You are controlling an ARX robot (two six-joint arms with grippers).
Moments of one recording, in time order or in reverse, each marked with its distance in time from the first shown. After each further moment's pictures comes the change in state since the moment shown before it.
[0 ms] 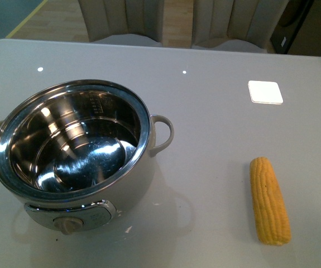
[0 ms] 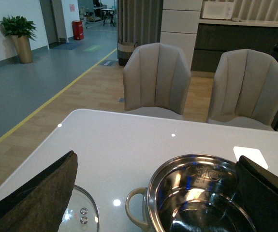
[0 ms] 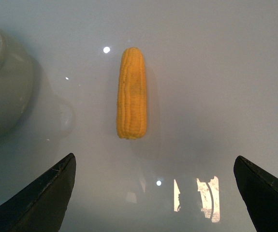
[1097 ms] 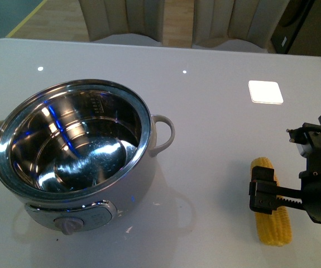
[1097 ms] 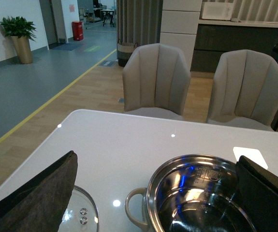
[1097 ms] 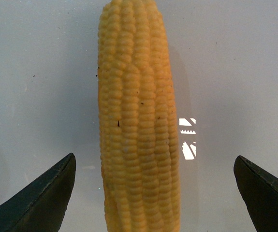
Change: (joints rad) left arm 0.000 0.000 0.000 0.000 0.000 0.000; right arm 0.199 1.642 0.376 0.911 0.168 0.163
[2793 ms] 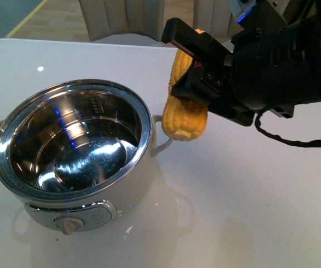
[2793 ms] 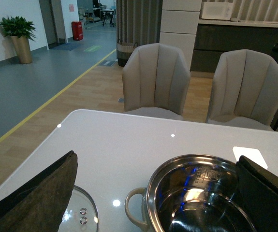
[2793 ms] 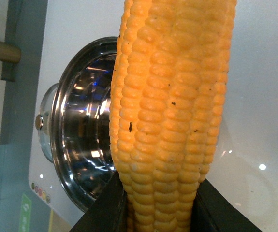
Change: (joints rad) left arm 0.000 0.000 0.000 0.000 0.000 0.000; right arm 0.240 -0.303 0.254 -0.121 -0.351 0.307
